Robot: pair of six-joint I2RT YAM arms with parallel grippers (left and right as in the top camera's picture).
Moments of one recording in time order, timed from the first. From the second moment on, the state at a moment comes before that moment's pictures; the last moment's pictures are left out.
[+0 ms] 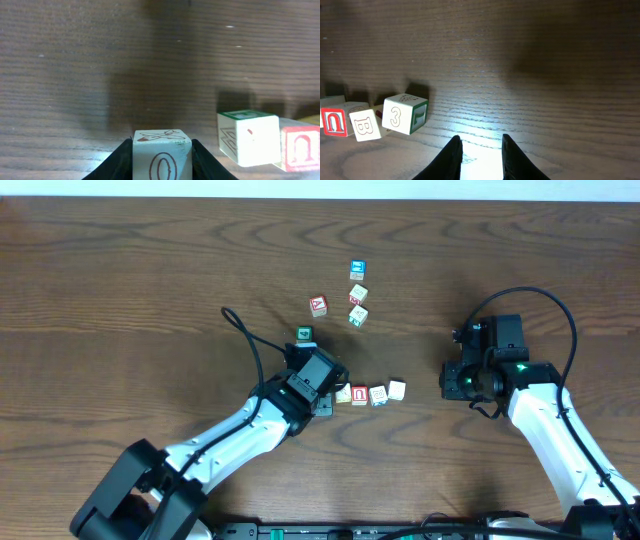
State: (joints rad) left arm -0.72 1.58 0.80 -0.36 -0.17 -0.74; right arm 0.07 1.39 0.83 -0.66 -0.16 0.13
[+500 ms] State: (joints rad) left arm -0.72 1.60 0.80 -0.26 -0.16 -0.77; right arm 0.07 1.39 0.83 -0.66 -0.16 0.13
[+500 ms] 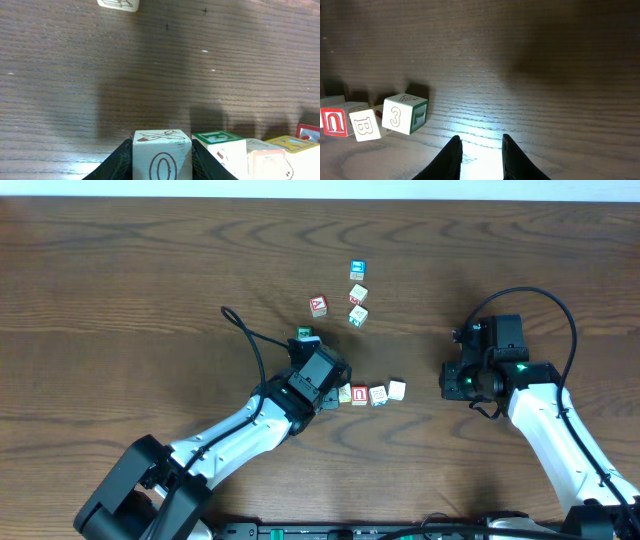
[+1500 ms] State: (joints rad) left arm -0.73 1.60 0.80 -0.26 -0.09 -0.72; right arm 0.07 1.39 0.83 -0.66 -0.16 0.13
